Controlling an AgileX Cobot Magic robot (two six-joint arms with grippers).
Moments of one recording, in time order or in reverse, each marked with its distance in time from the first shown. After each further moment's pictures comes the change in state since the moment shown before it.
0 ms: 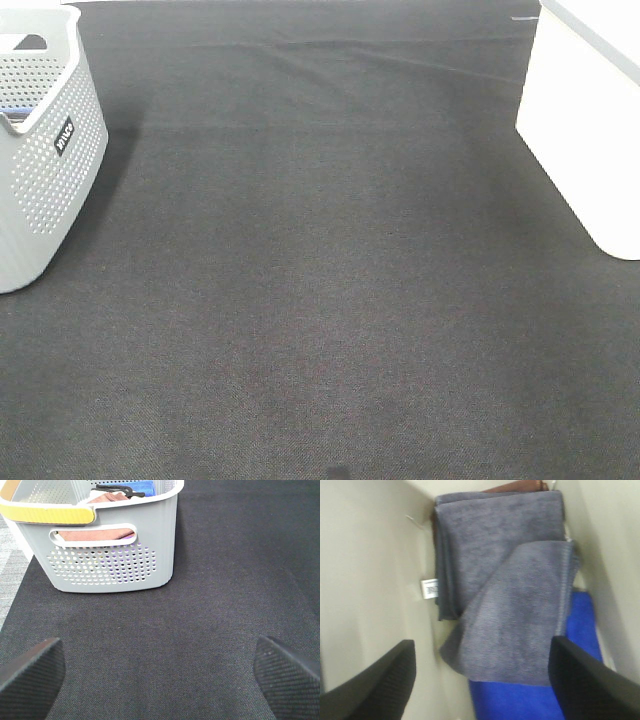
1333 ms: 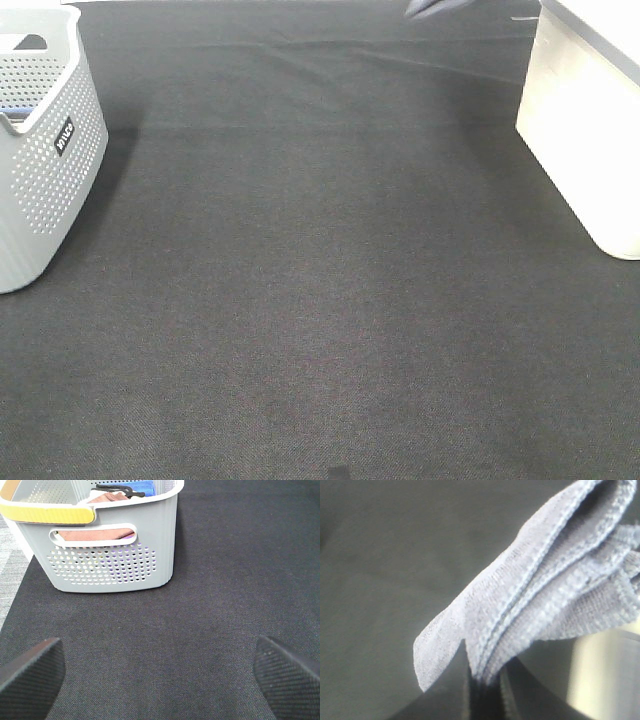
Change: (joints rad) left arm 0.000 0.000 0.000 0.000 0.000 0.000; right arm 0.406 -0.052 -0.266 -0.009 0.000 -0.027
